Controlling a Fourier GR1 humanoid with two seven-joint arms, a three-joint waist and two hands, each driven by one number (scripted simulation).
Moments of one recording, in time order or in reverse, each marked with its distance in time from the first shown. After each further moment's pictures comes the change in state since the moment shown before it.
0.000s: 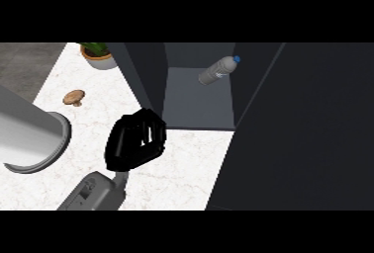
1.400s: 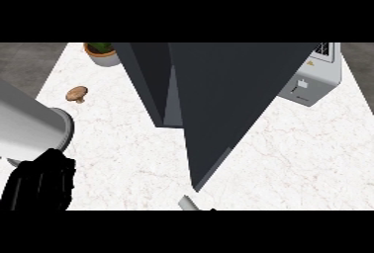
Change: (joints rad) left arm 0.468 0.294 0.237 -0.355 0.117 -0.229 -0.049; right arm -0.565 0.238 0.172 0.191 0.165 -0.183 0.356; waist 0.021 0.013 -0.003
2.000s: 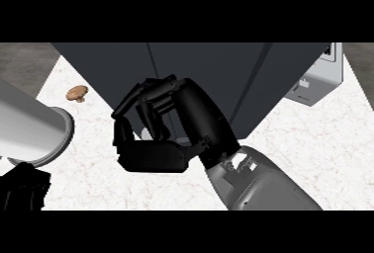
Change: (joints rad) left arm 0.111 0.067 0.092 -0.030 0.046 -0.127 -0.023; right arm -0.344 0.203 -0.381 0.594 -0.323 0.034 -0.152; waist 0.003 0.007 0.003
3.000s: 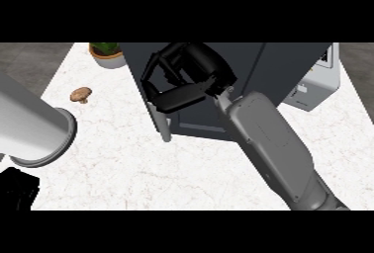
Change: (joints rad) left arm 0.036 0.007 0.059 -0.009 -0.003 -0.073 0.003; right arm -0.167 -0.016 -0.227 0.516 -0.212 0.462 -0.402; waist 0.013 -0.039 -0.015
